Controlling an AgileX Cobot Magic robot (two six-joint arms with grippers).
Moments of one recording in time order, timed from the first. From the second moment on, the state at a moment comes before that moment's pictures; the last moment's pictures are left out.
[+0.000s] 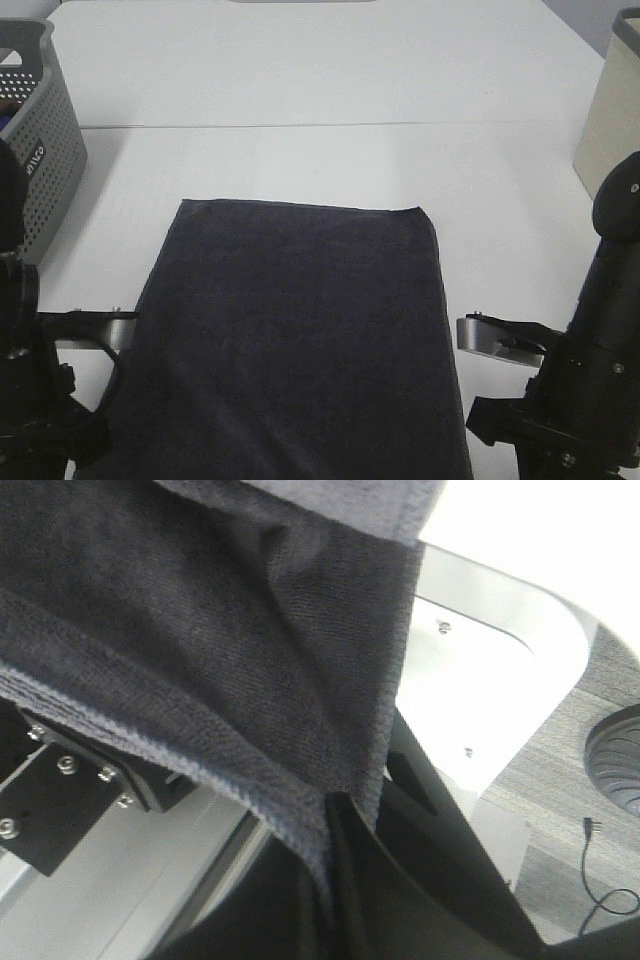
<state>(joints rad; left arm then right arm) -0.40 1.77 -0.78 -0.44 1.19 0.26 0.30 1.78 -0.63 0.54 1.07 -0.31</state>
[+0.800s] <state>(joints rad) -0.56 1.78 -0.81 -0.40 1.17 0.17 0.30 1.78 -0.63 0.50 1.06 -0.32</state>
